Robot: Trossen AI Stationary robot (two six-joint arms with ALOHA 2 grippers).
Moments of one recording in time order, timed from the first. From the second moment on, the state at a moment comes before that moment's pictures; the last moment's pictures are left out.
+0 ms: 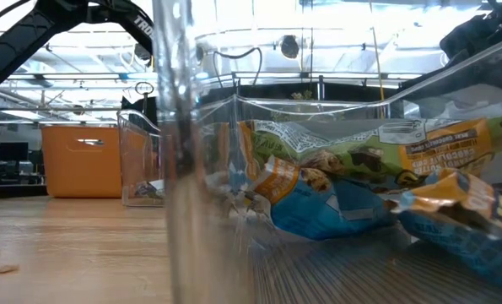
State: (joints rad) left arm 0.63 2.09 1.52 -1.04 -0.10 -0.42; right arm -0.02 0.11 0.02 0.02 0.02 0.07
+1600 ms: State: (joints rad) left arm 0.54 2.06 1.52 -1.05 -0.38 -0.32; right arm -0.02 0.11 0.02 0.02 0.02 0.07
